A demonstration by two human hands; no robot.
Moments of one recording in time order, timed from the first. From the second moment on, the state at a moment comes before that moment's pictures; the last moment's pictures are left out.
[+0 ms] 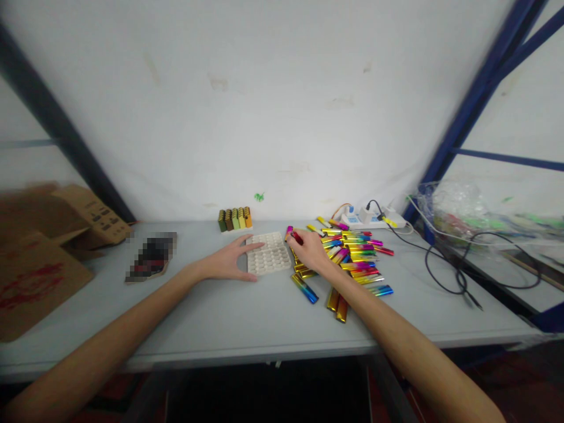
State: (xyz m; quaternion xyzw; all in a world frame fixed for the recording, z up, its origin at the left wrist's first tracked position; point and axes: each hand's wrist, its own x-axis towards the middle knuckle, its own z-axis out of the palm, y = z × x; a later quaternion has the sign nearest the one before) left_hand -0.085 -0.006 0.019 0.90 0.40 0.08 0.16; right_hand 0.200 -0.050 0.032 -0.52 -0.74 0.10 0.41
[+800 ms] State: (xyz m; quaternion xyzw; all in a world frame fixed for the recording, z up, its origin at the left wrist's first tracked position) left_hand -0.086 -0.004 0.017 0.91 0.39 0.08 0.15; right_hand 0.197 -0.057 0.033 -0.52 -0.80 -0.01 0.29
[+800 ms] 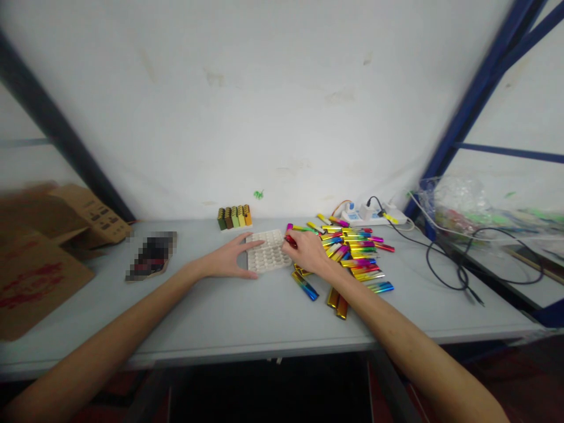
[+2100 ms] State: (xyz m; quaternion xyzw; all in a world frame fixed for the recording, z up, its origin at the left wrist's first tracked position) left_hand -0.078 -0.002 0.007 0.91 0.37 0.12 0.14; right_hand 0.150 -0.025 0.027 -0.39 -0.88 0.09 0.27
